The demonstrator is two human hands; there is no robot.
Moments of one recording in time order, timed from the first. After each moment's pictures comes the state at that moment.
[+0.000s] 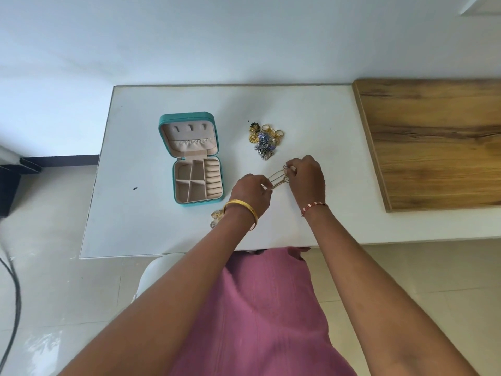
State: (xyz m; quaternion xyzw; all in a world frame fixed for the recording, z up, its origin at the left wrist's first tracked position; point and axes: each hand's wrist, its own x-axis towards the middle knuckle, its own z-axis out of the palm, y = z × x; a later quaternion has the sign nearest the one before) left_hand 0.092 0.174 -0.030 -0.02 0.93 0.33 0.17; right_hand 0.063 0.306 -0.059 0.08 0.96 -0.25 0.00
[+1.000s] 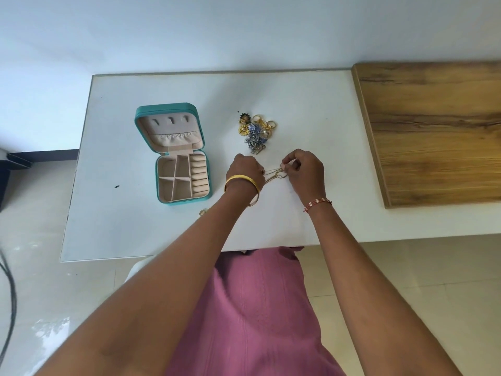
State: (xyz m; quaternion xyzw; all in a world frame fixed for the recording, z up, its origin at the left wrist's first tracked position) left_hand 0.047 0.198 -0.044 -0.08 0.93 0.28 0.21; right_hand 0.058 0.324 -0.070 0.13 0.91 -0.40 0.01
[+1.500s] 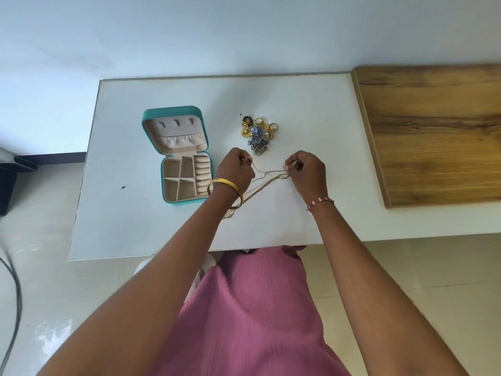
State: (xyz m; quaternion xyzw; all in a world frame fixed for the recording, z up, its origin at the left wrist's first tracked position) left_hand 0.060 0.171 -0.023 -0.16 0.83 0.52 0.15; right_hand 0.058 0.324 -0.067 0.13 0.90 -0.42 0.01
